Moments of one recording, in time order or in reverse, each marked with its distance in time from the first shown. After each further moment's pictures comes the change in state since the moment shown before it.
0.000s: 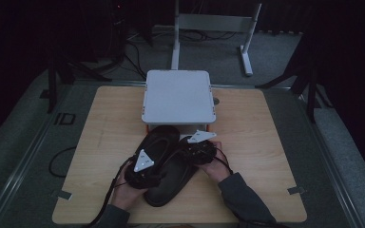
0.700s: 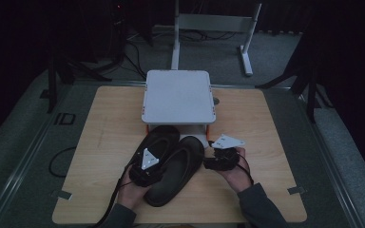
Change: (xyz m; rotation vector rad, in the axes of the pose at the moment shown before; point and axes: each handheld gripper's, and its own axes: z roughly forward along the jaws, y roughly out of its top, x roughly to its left) left arm -0.002 0.003 0.012 0.036 0.075 -0.048; right arm -0.016 -0.029 -0.067 -0.100 -0.069 0.058
